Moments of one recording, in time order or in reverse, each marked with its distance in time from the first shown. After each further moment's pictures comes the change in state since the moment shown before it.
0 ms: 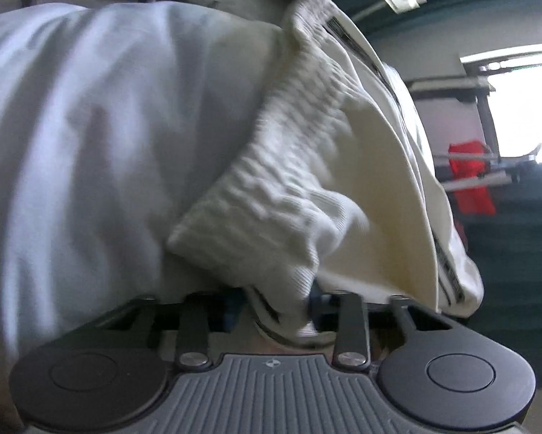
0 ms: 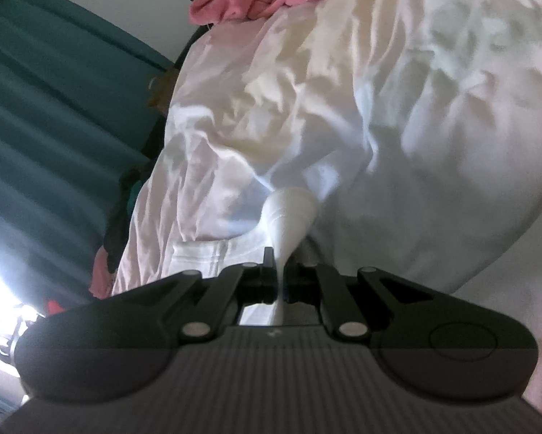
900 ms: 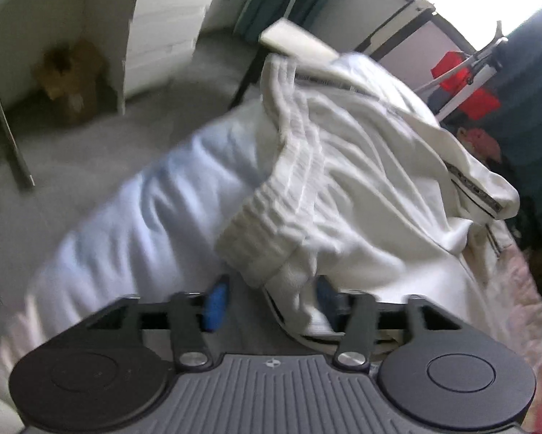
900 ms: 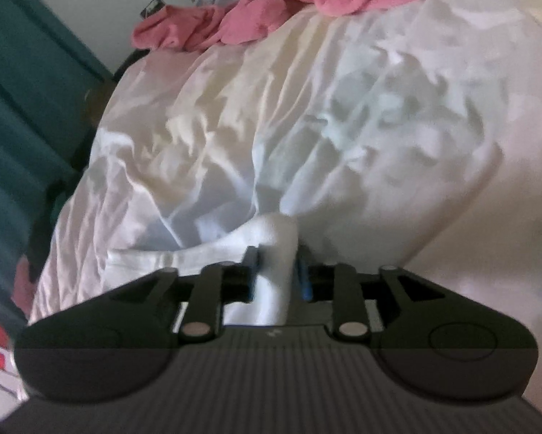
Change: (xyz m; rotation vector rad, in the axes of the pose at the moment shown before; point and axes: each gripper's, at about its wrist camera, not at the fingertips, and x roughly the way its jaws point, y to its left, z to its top) left arm -0.120 0.001 0.021 0.567 -0.059 0.195; right arm -0.041 -0.019 0.023 -0.102 -0.083 -0.295
